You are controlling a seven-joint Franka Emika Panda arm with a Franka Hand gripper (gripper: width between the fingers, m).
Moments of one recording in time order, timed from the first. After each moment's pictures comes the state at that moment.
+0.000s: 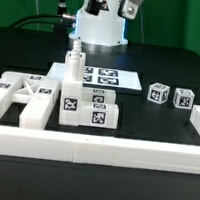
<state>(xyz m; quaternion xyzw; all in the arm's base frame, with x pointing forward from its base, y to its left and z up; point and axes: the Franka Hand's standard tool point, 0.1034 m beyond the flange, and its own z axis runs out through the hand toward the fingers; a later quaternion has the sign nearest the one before) 0.589 -0.044 0.174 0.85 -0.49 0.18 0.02</state>
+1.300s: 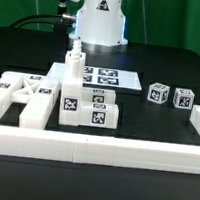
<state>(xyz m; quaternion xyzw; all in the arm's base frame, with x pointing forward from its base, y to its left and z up) 0.574 -0.117 0.183 0.92 -0.37 0.09 0.00</state>
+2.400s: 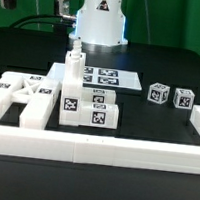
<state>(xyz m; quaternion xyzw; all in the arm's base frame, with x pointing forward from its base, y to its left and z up) 0.578 -0.137 0.167 0.98 -0.21 -0.02 -0.04</state>
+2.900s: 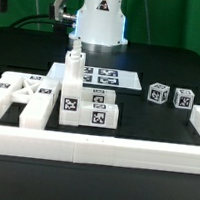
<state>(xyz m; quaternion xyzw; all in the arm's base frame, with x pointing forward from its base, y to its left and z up) 0.582 -0.138 0.147 0.99 -0.12 -0.02 -0.02</state>
